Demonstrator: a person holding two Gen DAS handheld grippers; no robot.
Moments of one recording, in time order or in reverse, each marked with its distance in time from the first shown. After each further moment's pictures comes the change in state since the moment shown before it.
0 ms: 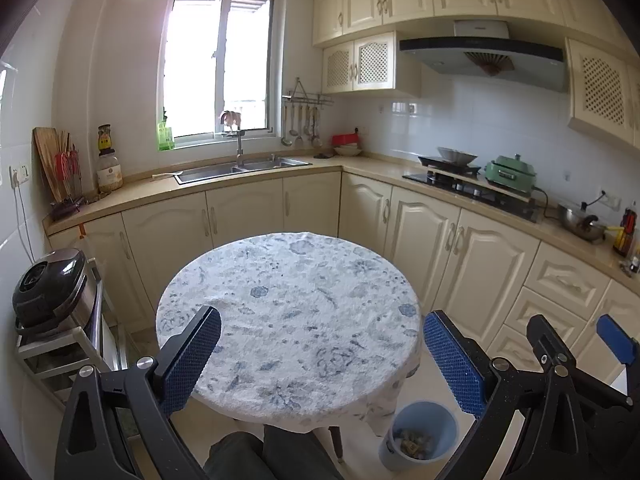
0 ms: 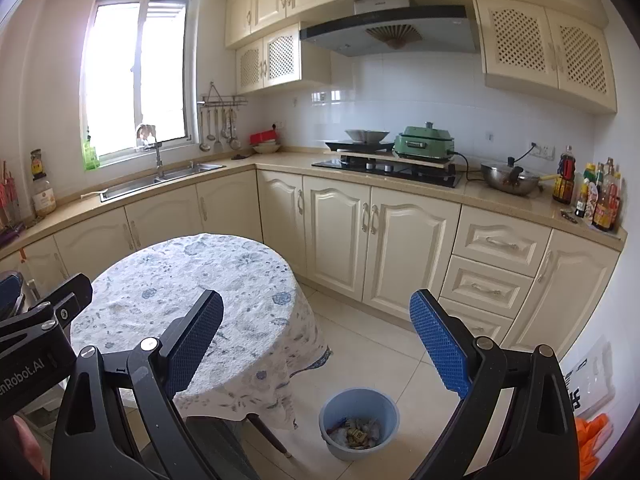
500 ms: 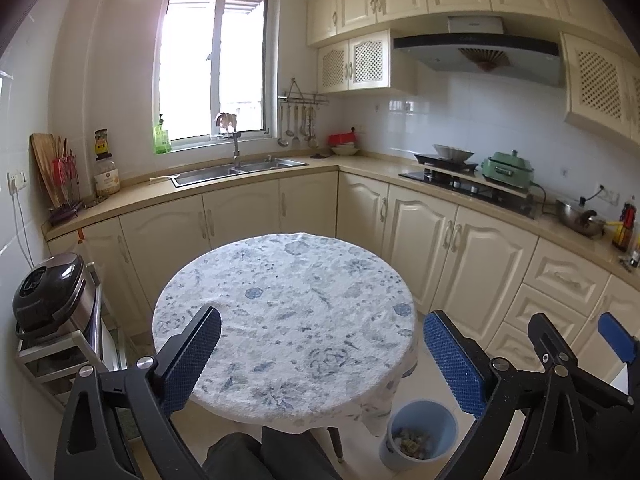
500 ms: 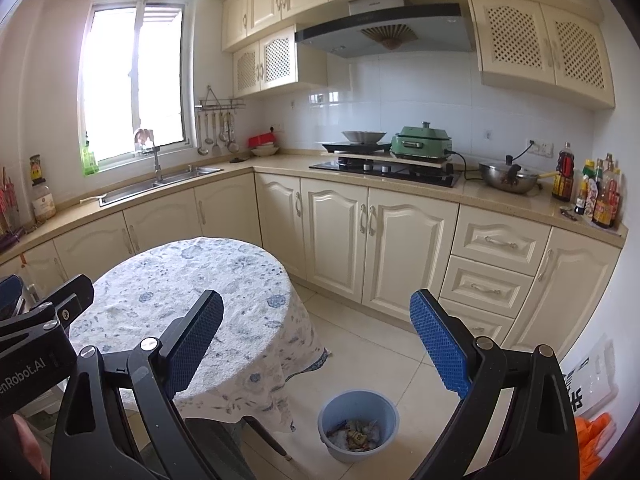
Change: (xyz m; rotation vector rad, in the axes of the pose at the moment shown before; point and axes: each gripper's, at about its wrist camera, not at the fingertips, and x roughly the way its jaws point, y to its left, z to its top) left arm -0.001 -0.011 0.003 0.019 0.005 -0.002; right arm 0.001 -0.009 0.000 0.009 -0.009 -0.001
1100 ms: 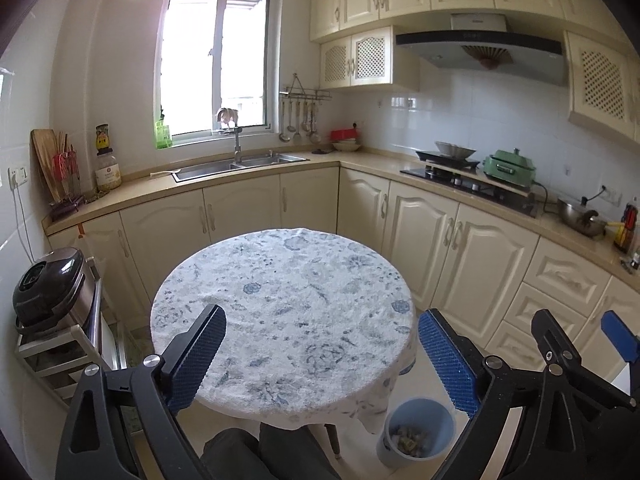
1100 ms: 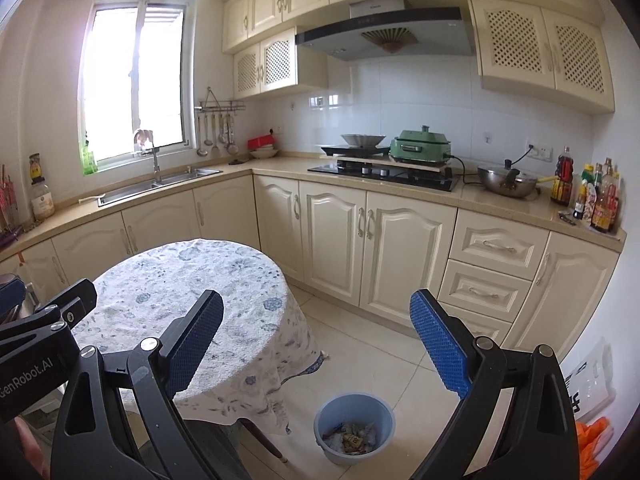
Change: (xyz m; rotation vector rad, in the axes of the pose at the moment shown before) left arm -0.002 -0.002 0.003 -0.005 0.012 -0.001; right arm 0.000 -0.002 0.000 -0.003 -0.017 -0.004
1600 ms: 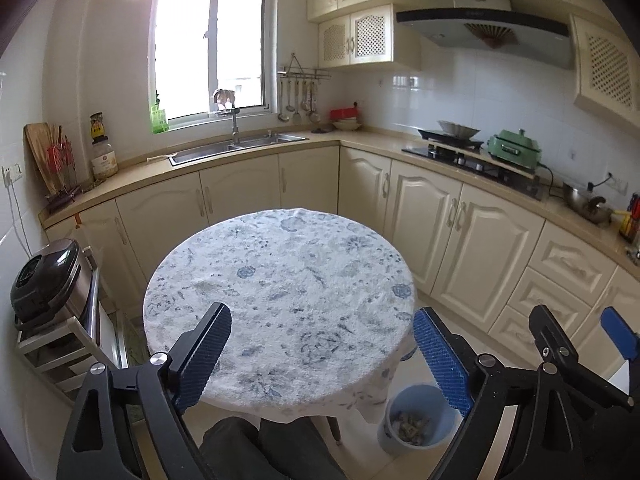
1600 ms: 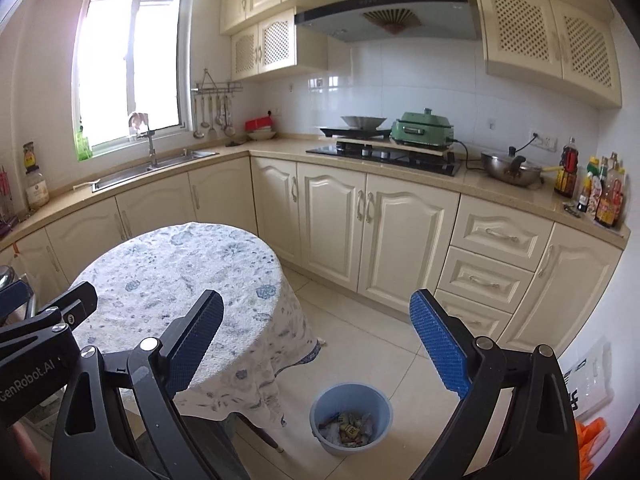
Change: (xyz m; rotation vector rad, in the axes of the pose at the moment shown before) left arm 0.034 -0.018 0.016 0.013 0.071 0.010; right arm 0.028 0.000 -0.001 -0.012 0.056 -0.012
